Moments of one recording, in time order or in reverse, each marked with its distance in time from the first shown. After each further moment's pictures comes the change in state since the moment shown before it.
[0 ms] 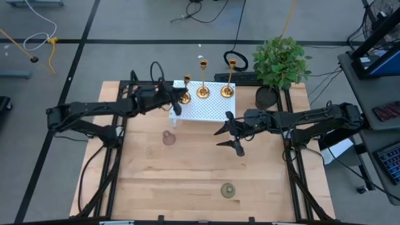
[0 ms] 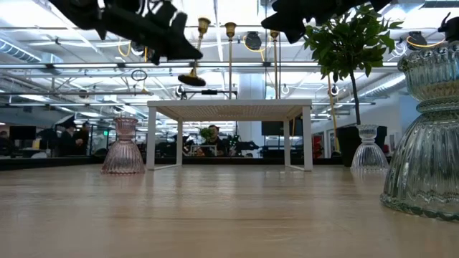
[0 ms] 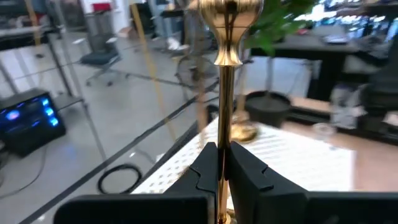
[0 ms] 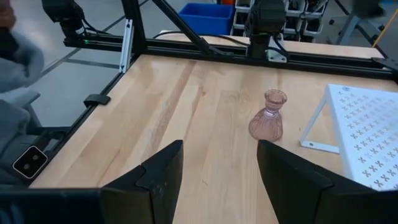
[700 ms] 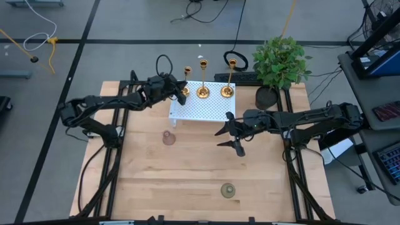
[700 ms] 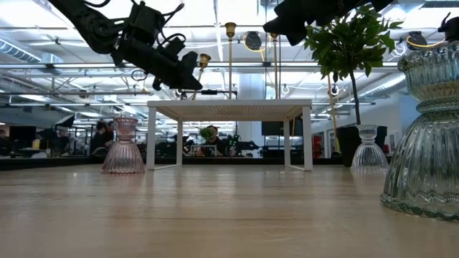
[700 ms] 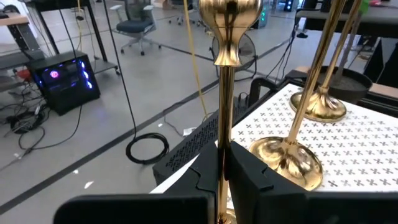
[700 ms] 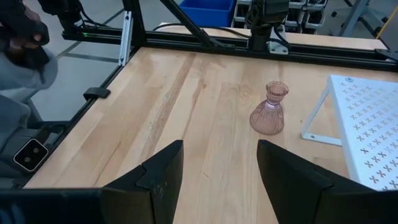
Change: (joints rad) left arm 0.162 0.188 0.000 0.092 0.015 -0.047; right arm 0.000 0.000 0.000 -0.028 0.000 0.000
